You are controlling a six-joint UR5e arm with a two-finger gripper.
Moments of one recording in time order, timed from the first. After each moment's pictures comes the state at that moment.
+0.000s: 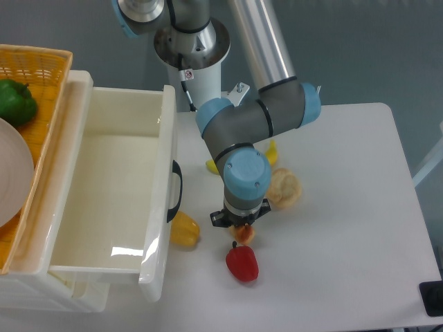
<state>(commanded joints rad) 2.42 -2.04 -1.54 -1.14 1.59 0.22</state>
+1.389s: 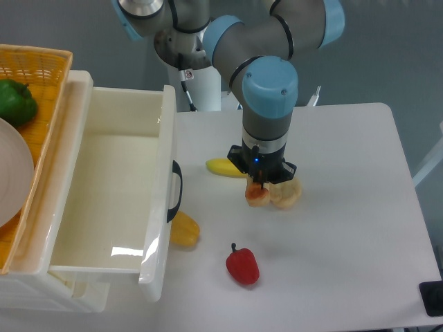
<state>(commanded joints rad) 2.50 -1.81 -1.52 -1.37 1.58 1.01</state>
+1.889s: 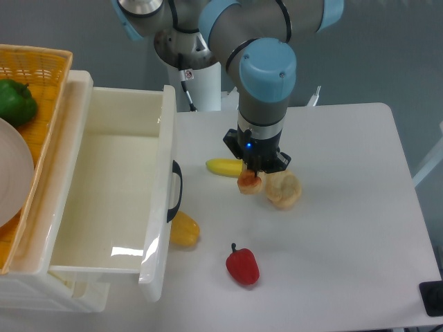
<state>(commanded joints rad) 2.50 -1.81 -1.53 -1.38 1.57 1.01</state>
